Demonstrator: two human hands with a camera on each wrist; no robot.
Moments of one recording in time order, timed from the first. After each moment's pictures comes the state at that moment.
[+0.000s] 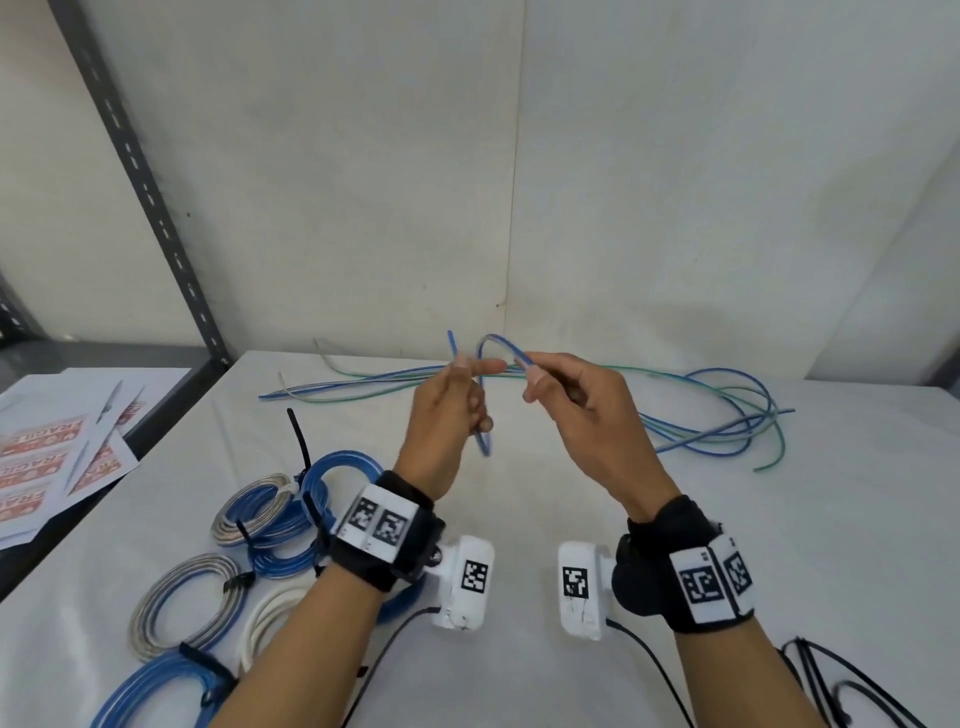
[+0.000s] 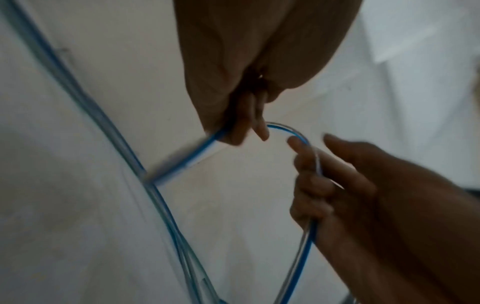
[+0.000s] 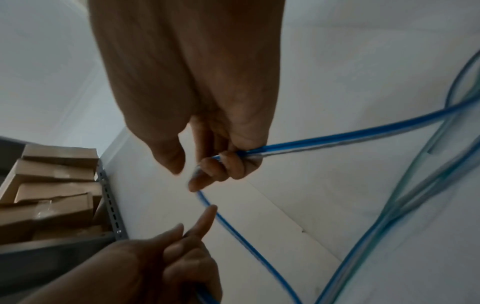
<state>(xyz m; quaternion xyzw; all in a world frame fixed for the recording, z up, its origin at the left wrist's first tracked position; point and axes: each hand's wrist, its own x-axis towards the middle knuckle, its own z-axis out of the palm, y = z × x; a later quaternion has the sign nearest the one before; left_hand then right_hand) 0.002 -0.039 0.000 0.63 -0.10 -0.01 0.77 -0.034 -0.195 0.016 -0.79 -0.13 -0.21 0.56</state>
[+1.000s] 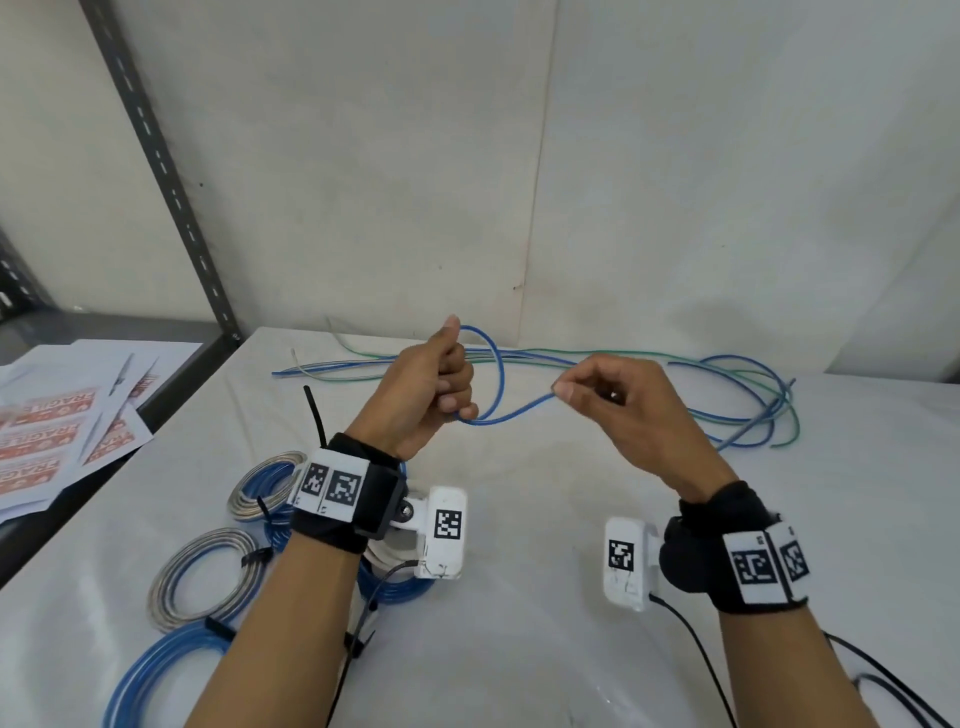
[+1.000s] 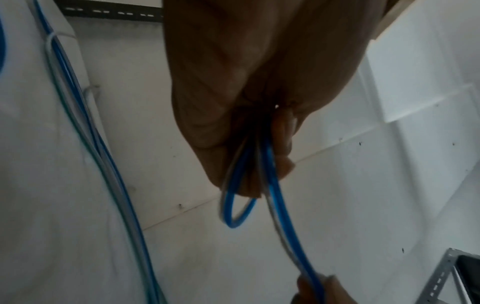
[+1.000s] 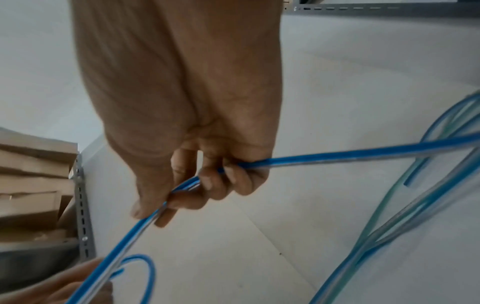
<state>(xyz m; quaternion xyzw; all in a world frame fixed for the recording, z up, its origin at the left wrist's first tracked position) 0.015 0.011 0.026 0.56 -0.08 -0.17 0.80 -0.032 -0.219 0.012 -0.84 -0.13 -0.15 0.51</state>
